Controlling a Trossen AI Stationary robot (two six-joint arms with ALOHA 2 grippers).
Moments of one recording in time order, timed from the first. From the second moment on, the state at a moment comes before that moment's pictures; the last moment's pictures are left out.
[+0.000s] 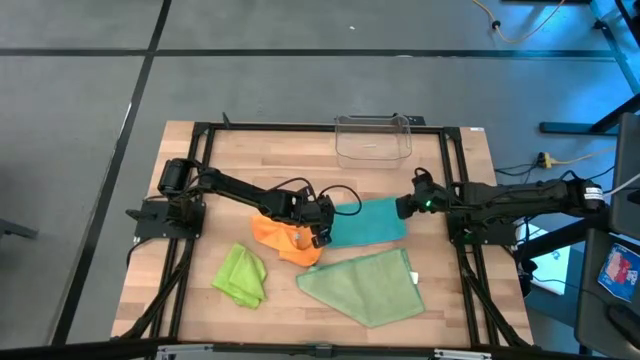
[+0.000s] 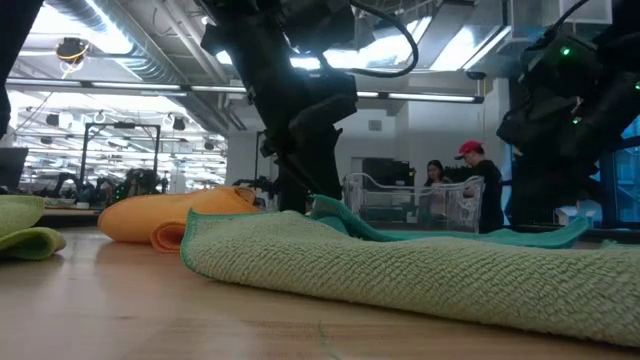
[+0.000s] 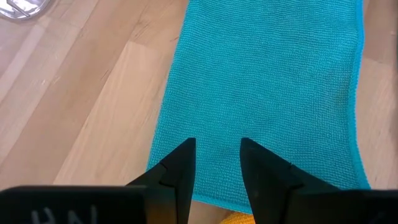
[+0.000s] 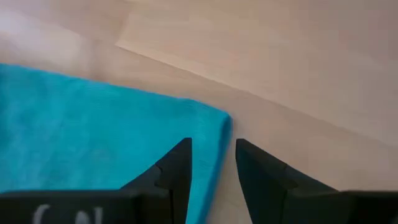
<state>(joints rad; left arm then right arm) -0.08 1.89 1.24 -0.37 -0.30 -0.39 -0.14 0.83 0.25 -0.36 0.26 1.01</state>
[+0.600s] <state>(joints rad) -0.08 1.89 1.24 -0.37 -0.30 -0.39 -0.14 0.97 0.25 -0.23 0.23 0.99</state>
